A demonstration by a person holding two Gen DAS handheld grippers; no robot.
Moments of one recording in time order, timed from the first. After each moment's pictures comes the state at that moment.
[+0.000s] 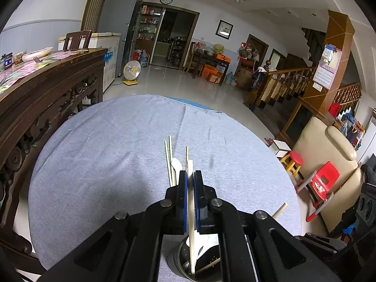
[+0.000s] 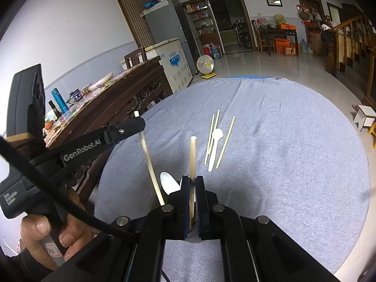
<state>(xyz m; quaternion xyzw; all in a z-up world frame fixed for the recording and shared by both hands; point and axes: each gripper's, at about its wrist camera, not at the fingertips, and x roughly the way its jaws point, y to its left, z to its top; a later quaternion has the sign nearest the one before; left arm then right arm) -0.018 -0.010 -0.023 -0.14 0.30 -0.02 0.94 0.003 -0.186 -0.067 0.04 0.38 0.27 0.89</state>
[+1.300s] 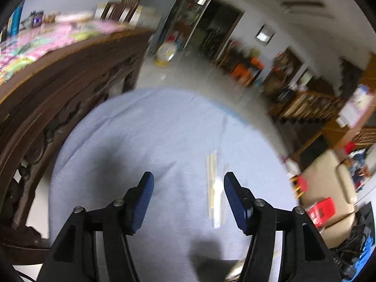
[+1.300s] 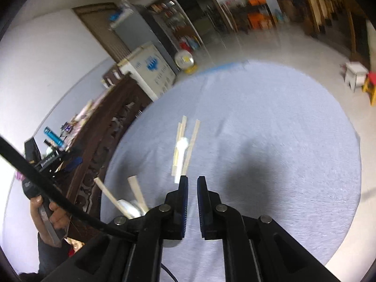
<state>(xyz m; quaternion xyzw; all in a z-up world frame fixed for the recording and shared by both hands) 0.038 0.124 -0.016 -0.25 0.37 0.06 0.90 0.083 -0.293 -0.065 0.16 0.44 0.23 0.85</state>
